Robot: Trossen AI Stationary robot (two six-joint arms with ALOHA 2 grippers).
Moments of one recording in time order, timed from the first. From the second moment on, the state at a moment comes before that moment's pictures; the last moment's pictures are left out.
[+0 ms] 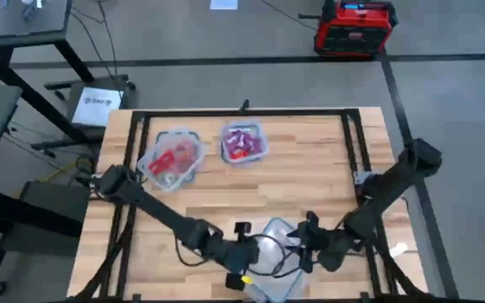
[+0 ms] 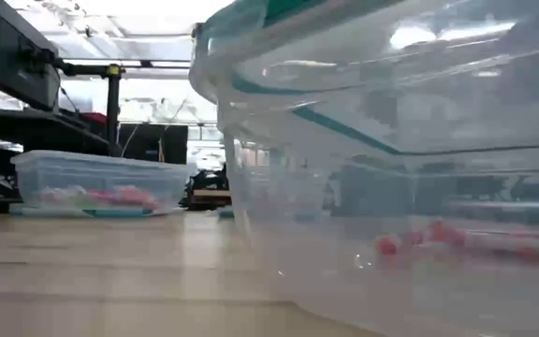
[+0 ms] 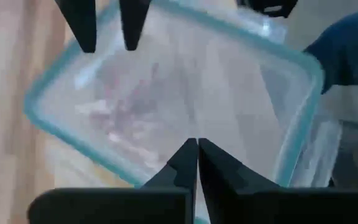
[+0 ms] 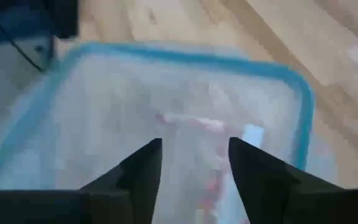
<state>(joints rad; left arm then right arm) -0.52 1.95 1.49 -0.22 -0.30 -0.29 0.77 1.57 0.83 -0.17 0.60 0.95</state>
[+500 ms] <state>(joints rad) -0.47 1.95 1.42 -0.14 -0.32 -0.30 0.70 1.58 0.83 -0.66 0.77 1.32</state>
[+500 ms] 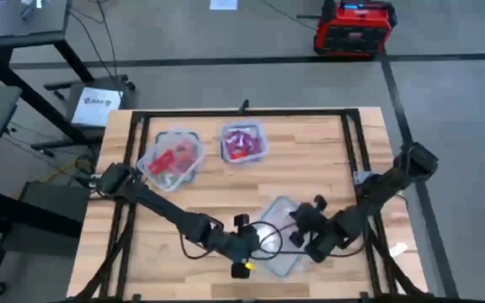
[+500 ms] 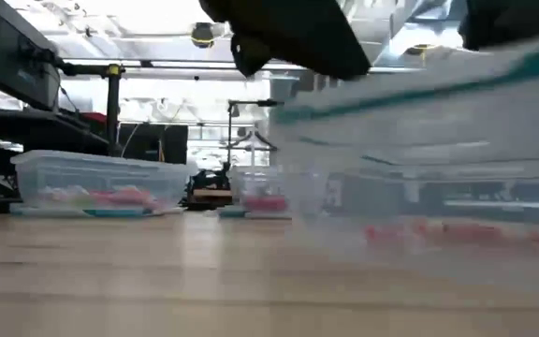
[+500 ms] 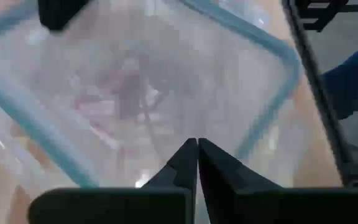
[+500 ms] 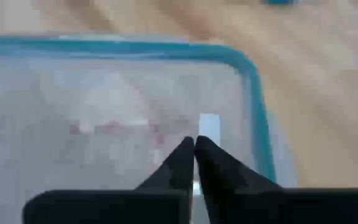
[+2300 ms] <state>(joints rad) -0.49 2.11 1.44 -0.02 -0.41 -0.37 0.59 1.55 0.82 -0.27 0.69 0.98</state>
